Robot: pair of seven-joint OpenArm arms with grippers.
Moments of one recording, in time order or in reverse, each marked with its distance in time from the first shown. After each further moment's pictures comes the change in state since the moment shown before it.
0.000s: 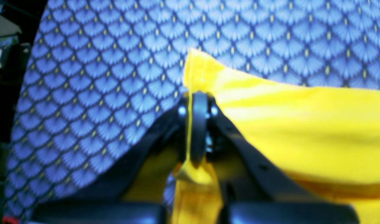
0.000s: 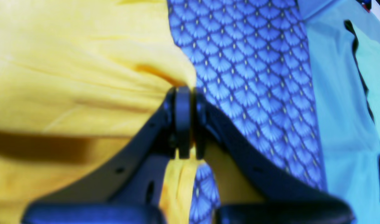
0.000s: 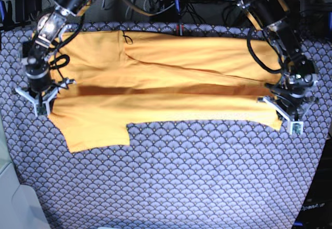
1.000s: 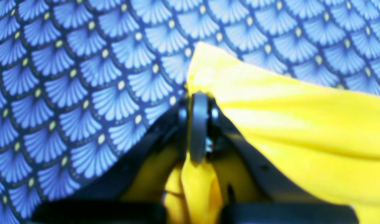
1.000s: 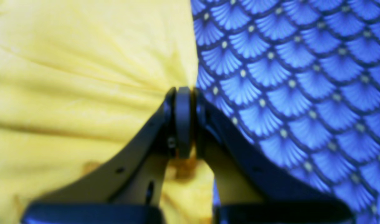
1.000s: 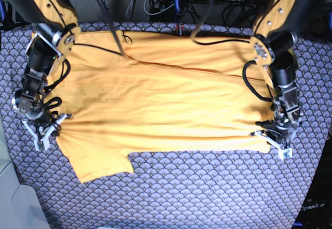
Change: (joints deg) left arm -25.8 -8.2 -0.1 -54.3 8.2 10.8 -25.2; right arm 25.2 15.4 -0.3 -44.6 0.4 0.0 0.5
